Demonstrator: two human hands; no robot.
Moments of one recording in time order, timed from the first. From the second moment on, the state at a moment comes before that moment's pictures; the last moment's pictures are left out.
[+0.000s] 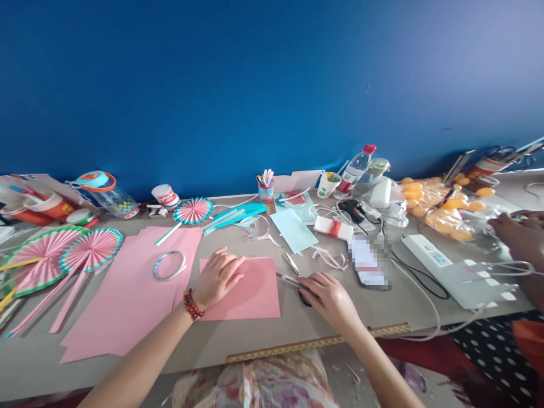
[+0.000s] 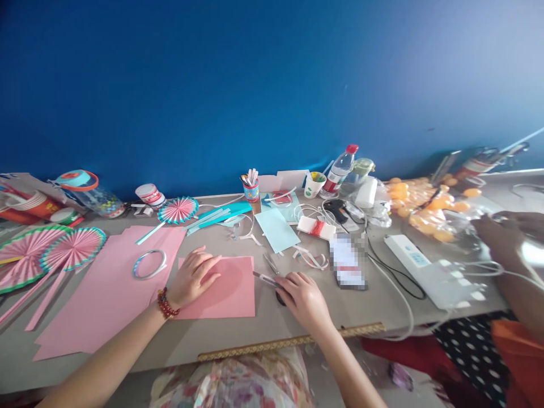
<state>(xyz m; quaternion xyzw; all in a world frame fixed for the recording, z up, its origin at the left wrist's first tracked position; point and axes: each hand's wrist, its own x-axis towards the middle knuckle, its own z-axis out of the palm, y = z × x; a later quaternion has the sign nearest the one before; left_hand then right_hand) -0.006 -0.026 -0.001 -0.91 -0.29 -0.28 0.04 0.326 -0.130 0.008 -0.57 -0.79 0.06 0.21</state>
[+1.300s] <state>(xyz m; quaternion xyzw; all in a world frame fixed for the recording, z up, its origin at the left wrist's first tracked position) 0.005 -0.076 0.001 -0.97 -0.20 -0.07 -0.06 0.321 -0.165 0.015 -0.52 -0.85 -0.01 0.10</state>
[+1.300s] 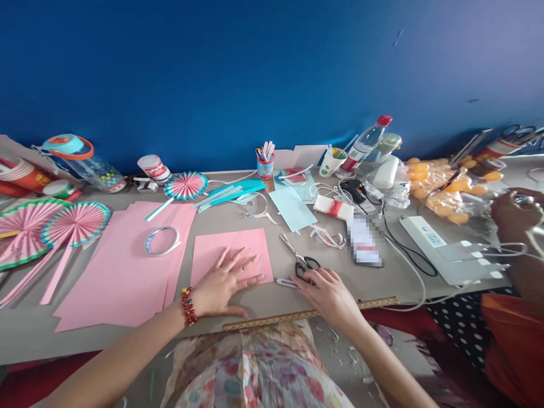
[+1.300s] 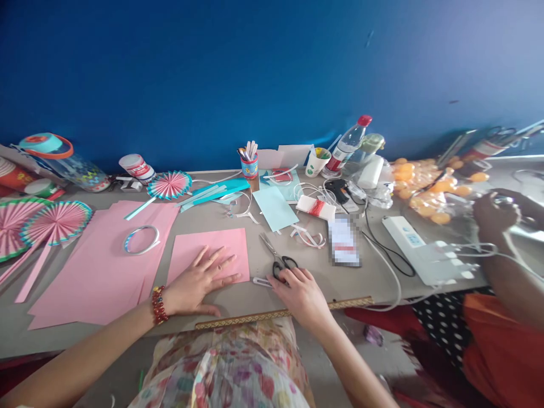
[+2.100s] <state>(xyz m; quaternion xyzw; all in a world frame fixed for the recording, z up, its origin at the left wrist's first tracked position) 0.004 -0.073 -0.002 -0.98 -0.17 -0.07 -0.10 0.320 -0.172 0.006 -0.51 -0.86 -0.04 0.08</state>
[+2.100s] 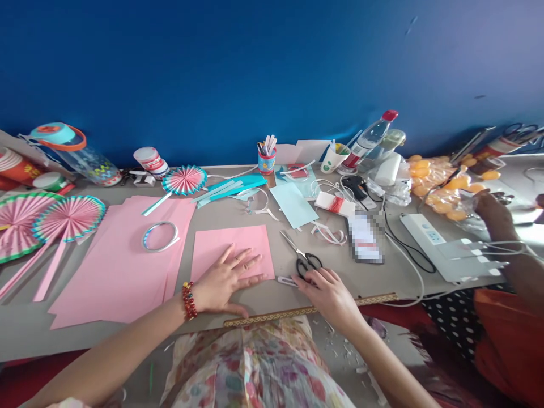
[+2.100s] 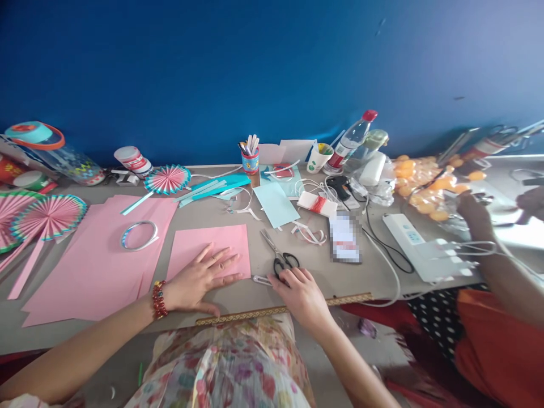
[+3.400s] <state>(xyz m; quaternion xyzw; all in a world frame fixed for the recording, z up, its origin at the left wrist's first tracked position) 0.003 -0.072 -0.007 -0.98 -0.16 -0.01 -0.09 0.285 -0.186 -0.009 -0.51 -0.85 -0.05 0.14</state>
